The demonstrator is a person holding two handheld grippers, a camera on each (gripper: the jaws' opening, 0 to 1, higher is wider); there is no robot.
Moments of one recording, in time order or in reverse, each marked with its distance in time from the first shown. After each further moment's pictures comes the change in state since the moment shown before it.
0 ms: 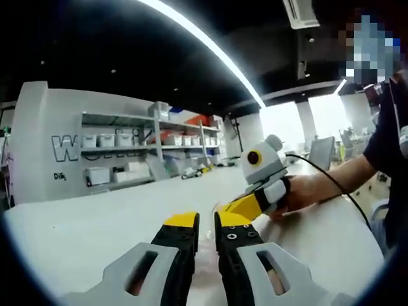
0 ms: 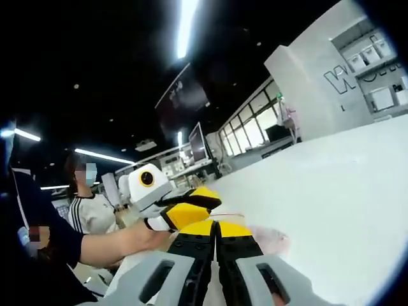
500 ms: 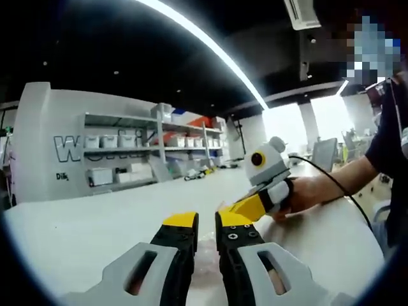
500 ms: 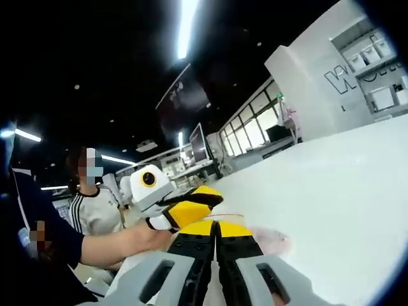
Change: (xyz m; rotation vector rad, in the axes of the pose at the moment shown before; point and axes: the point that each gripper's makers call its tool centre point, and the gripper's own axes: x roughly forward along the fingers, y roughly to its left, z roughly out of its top) left arm -0.002 0.006 0.002 -0.006 -0.013 0.020; right arm 0.000 0.001 0.001 0.002 -0.003 0.004
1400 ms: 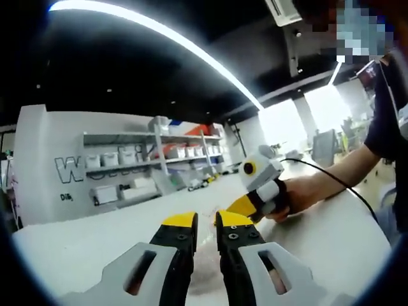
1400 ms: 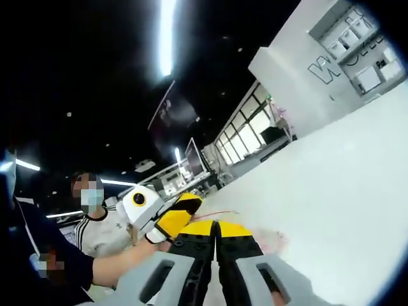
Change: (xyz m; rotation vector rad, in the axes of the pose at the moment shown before) left arm -0.002 -0.004 0.016 0.104 -0.057 0.007; right arm -0.007 -0.008 0.012 0.132 -0.072 -0.006
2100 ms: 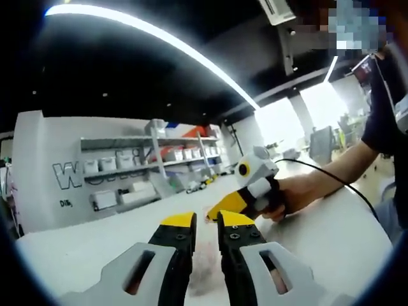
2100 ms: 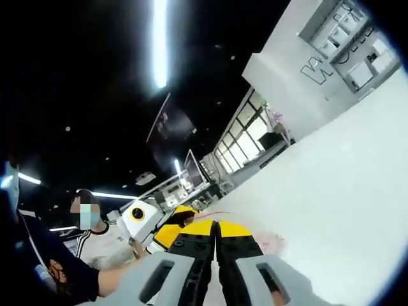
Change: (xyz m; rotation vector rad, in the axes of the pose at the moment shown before) left arm 0.000 -0.007 0.005 0.045 -0.014 -0.019; right arm -0.007 -0.007 0.016 0.070 -0.077 -0.002
